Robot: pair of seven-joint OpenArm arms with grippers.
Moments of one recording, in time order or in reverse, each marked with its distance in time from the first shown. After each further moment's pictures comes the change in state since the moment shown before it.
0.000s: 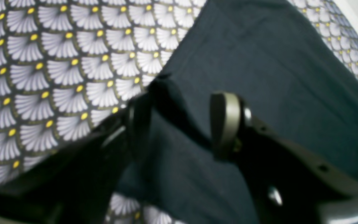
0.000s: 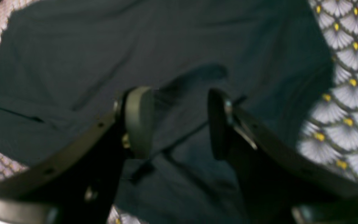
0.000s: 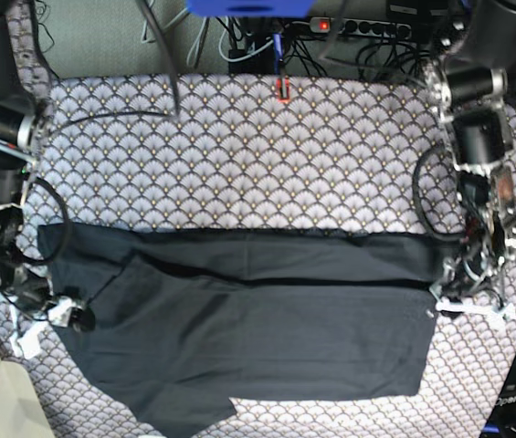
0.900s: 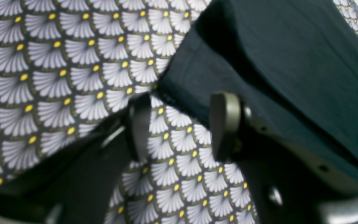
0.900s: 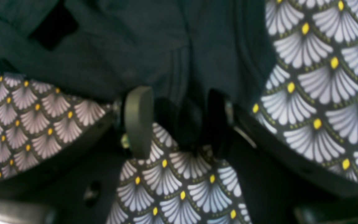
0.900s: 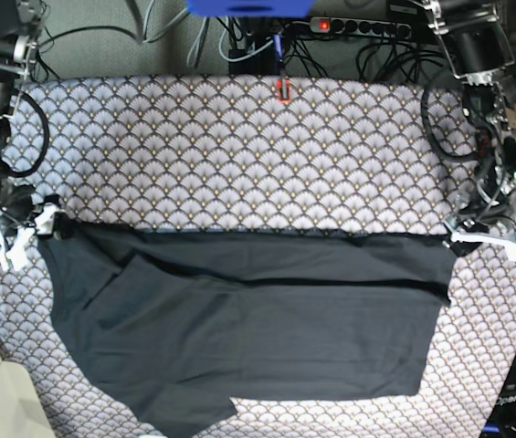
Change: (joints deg) left arm 20.8 0.1 -6.1 21.3 -5.8 0.0 3.4; right arm -22.6 4.1 0.4 13.9 0.2 -0.1 0.7
